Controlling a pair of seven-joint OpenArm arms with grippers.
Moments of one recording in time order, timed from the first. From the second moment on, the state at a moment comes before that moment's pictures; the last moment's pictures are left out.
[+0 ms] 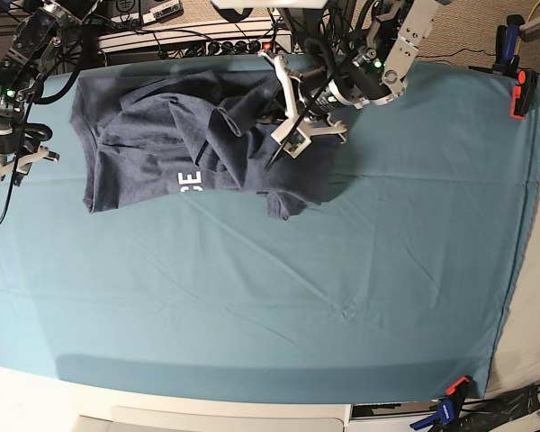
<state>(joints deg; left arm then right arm) 15.8 -8.7 25.5 109.8 -20.5 -21.1 46.7 -11.3 17.0 42.6 109.1 6.2 16.4 -49.5</state>
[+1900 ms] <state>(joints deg) -3.9 -8.5 25.8 85.5 -8.9 -25.4 35.7 -11.3 17.0 42.6 109.1 8.3 16.4 -49.5</state>
